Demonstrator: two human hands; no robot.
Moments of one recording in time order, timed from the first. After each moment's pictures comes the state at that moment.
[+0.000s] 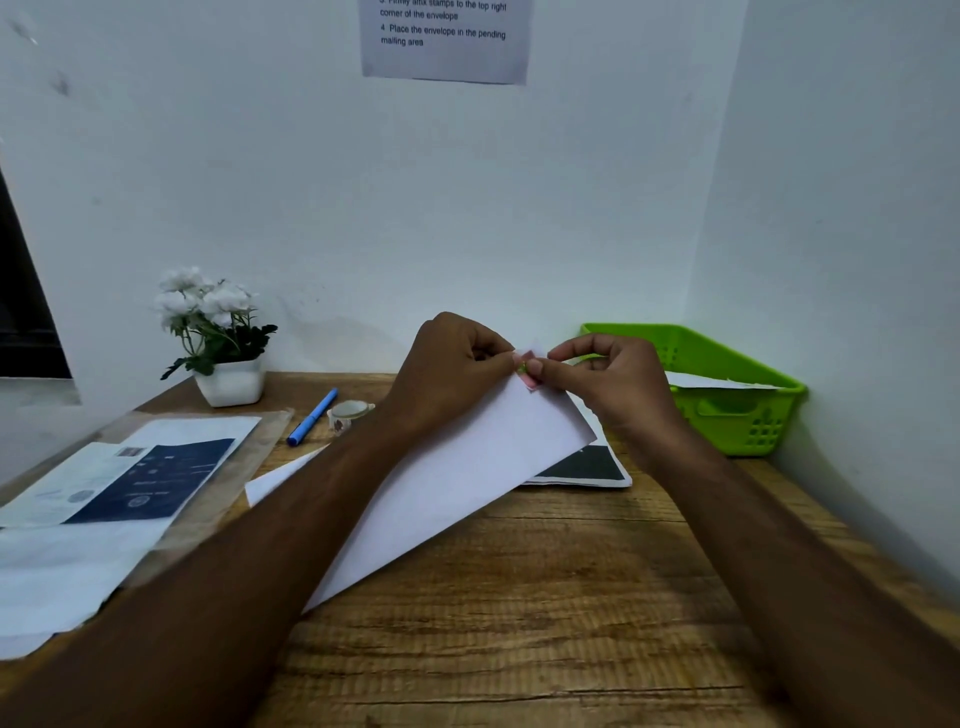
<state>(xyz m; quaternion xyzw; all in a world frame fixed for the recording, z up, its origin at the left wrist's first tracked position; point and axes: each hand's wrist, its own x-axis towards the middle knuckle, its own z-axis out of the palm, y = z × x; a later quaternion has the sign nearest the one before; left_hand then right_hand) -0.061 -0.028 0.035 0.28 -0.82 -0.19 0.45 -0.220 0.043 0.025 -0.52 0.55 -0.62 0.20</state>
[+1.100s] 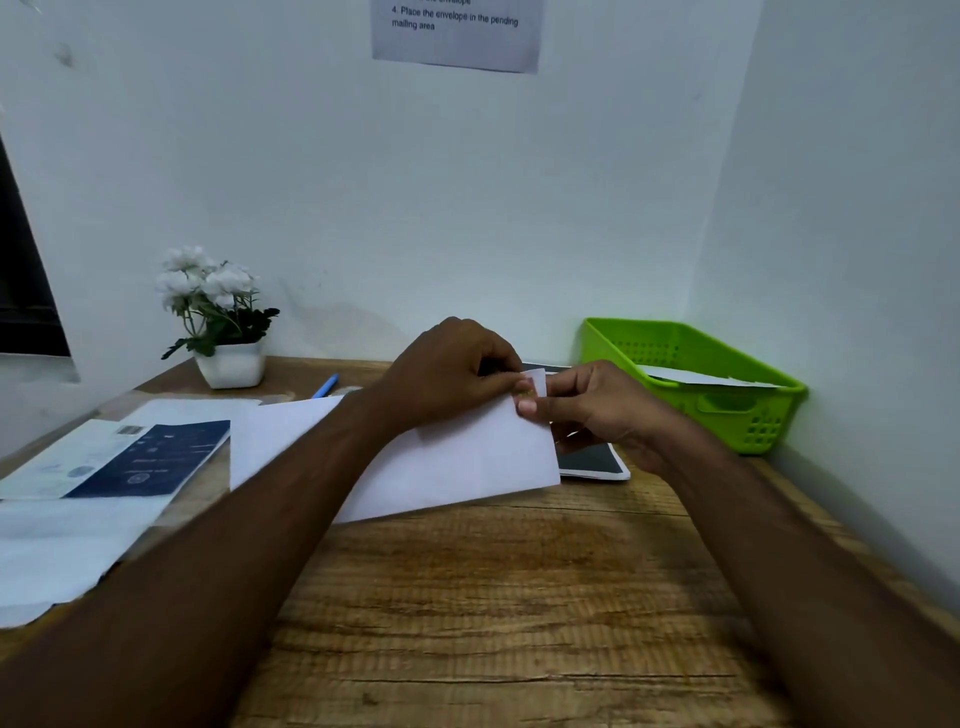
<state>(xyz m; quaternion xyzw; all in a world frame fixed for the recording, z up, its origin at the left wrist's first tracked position) -0.053 -0.038 0.032 0.21 -0.92 -0.04 0.34 -0.226 0.041 0.017 -0.59 0.58 -0.43 0.36</state>
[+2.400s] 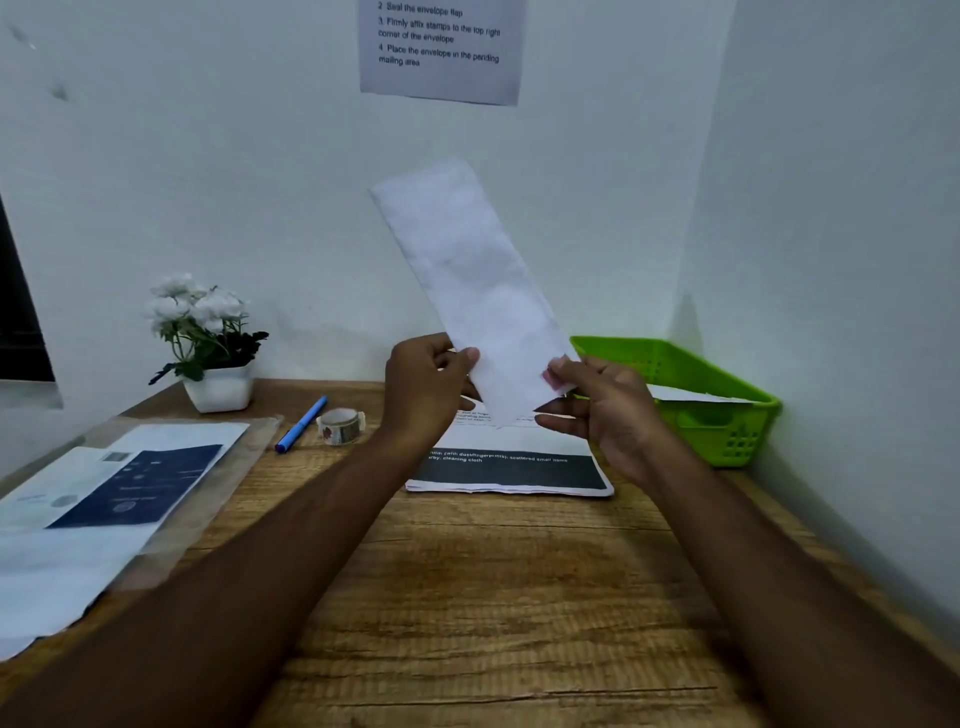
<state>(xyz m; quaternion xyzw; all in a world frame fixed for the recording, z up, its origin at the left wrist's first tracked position) -0.072 -0.032 0.016 0.33 -0.65 -0.35 0.59 -0.240 0.031 0.016 -0.45 0.47 -0.66 0.38</state>
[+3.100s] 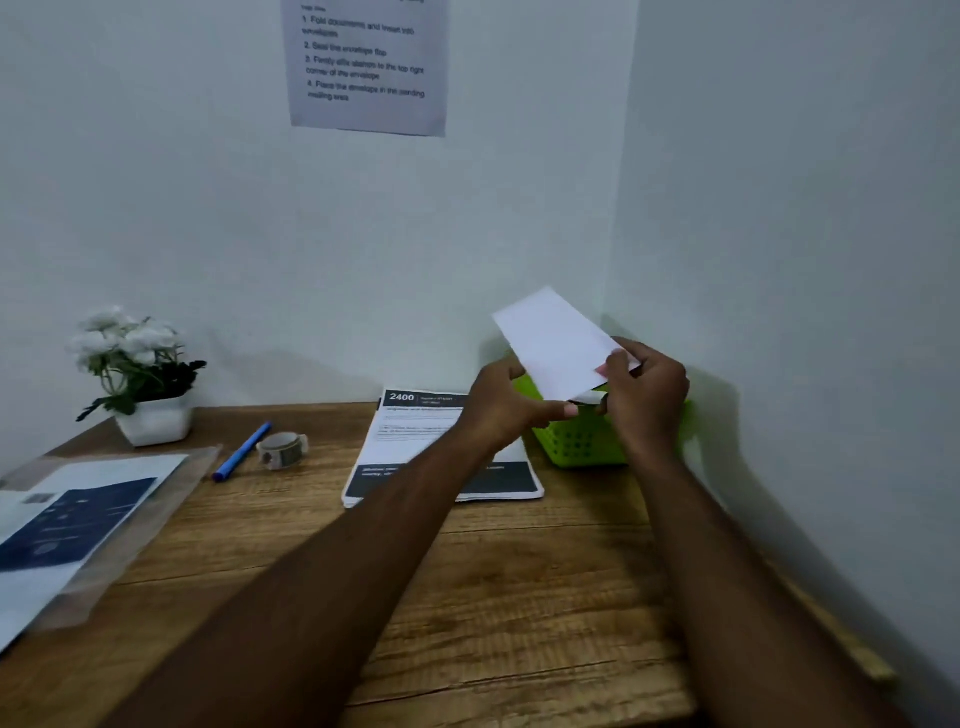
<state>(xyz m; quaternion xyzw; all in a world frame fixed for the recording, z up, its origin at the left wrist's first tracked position) -0.176 0.006 0.026 0.26 -0.73 -0.47 0.42 -0.305 0.063 0.025 -0.36 0.60 -0.71 -0.08</state>
